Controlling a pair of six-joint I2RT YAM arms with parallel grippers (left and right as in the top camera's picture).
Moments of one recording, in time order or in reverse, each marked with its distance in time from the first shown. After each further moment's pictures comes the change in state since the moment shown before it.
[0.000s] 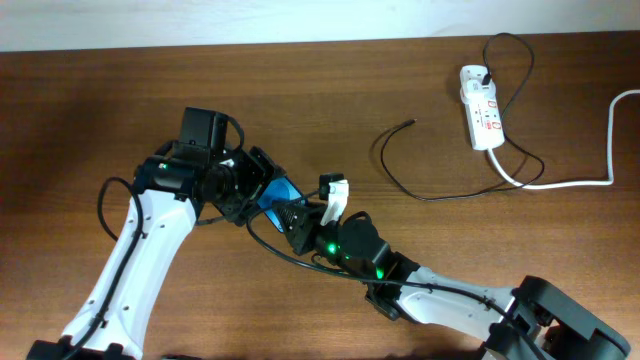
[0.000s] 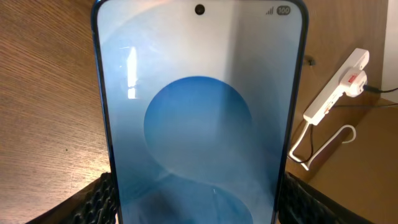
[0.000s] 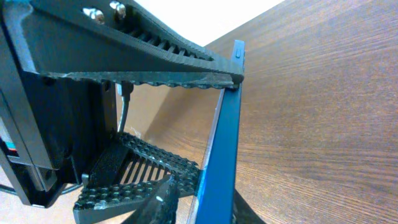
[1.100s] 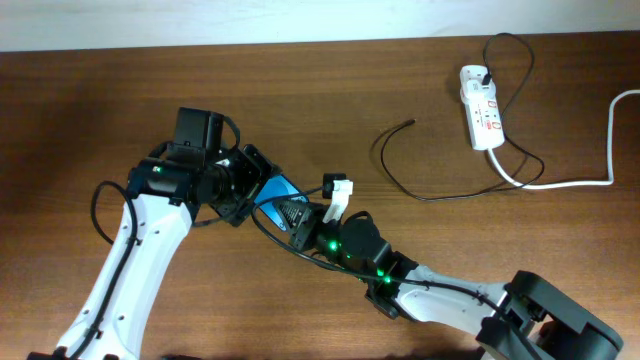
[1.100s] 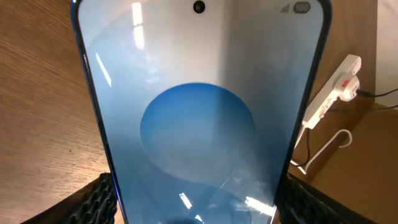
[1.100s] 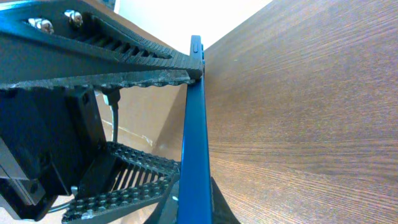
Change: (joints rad) left arm 0.005 -0.026 0.006 -0.014 -0.020 -0.002; right arm -0.009 0.028 -0.006 0.061 -0.017 0.106
